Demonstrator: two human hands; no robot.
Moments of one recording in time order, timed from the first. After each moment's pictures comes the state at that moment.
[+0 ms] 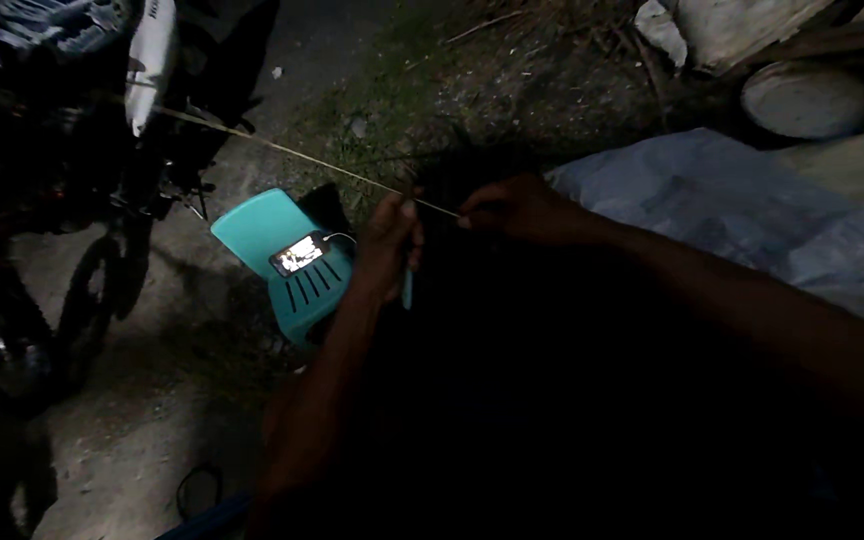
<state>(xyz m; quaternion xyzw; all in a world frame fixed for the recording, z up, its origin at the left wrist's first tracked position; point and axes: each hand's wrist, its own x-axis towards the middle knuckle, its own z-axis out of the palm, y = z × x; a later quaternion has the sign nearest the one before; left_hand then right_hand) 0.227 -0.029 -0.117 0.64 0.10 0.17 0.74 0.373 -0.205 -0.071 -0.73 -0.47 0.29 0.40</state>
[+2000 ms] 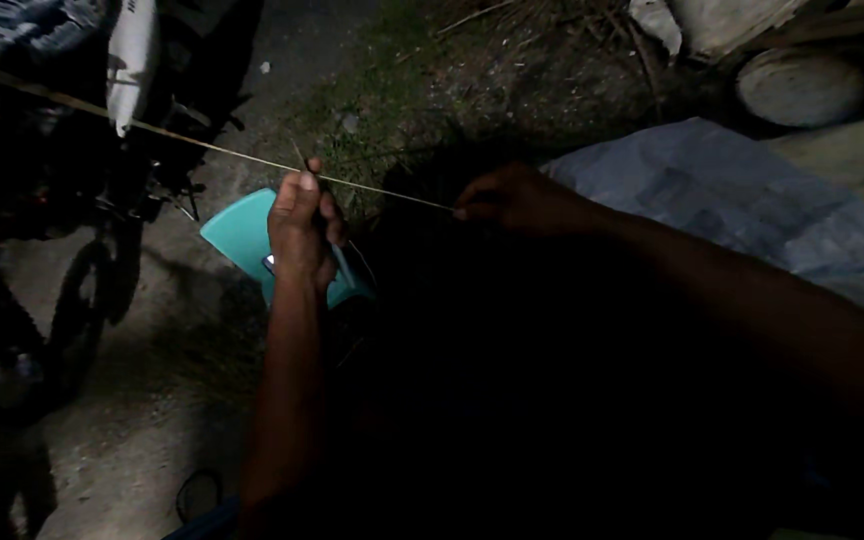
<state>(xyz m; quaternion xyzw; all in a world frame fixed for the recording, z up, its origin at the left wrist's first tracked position) 0.223 0.036 -0.094 0.61 0.10 0.30 0.73 0.390 -0.201 -0.076 -0.74 -0.50 0.25 0.37</state>
